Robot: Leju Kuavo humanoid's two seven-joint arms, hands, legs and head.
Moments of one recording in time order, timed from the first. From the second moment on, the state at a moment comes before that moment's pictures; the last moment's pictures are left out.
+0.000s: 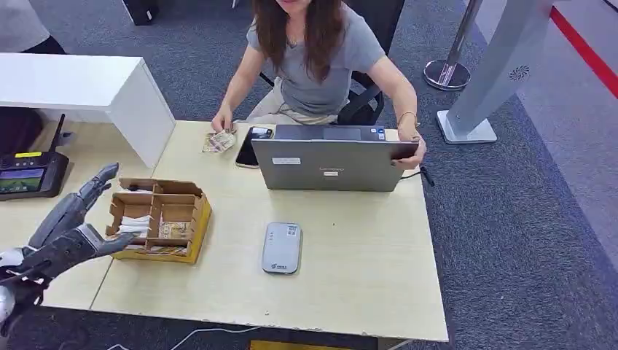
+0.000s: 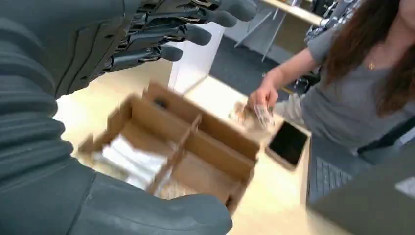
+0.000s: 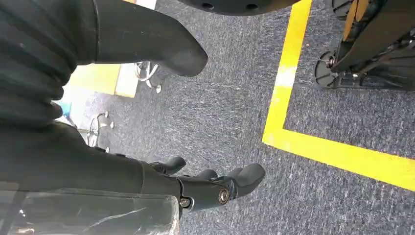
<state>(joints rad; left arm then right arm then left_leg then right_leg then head) 0.00 0.61 -0.05 -1.71 0.06 -0.34 -0.19 -0.08 0.12 -0.96 -0.21 1.19 -0.06 0.12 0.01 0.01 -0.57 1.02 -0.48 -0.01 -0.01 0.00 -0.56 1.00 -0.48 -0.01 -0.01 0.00</state>
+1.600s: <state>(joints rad) 0.12 0.44 -0.10 -1.72 -0.64 -0.04 -0.17 -0.08 0.12 -0.97 -0.21 1.23 -0.06 0.14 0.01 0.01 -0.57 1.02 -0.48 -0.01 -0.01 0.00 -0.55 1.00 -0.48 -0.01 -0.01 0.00</state>
